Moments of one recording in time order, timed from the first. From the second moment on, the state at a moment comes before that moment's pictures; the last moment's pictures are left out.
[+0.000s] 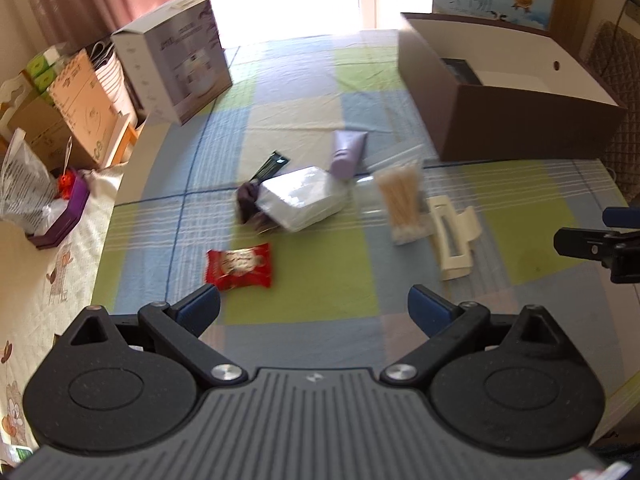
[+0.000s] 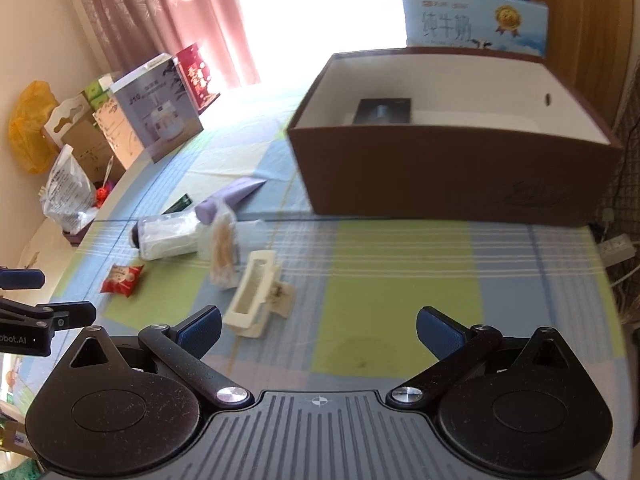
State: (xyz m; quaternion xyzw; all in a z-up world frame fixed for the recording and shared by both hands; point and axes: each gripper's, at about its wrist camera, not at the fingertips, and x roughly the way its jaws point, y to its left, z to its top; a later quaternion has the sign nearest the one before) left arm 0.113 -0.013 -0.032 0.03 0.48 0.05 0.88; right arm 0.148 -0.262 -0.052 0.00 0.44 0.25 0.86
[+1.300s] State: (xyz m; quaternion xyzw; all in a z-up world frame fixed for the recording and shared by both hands) left arm 0.173 0.089 -0.110 0.03 0.51 0.02 0.86; right arm 0.178 -0.174 -0.128 -0.06 0.46 0.17 0.87
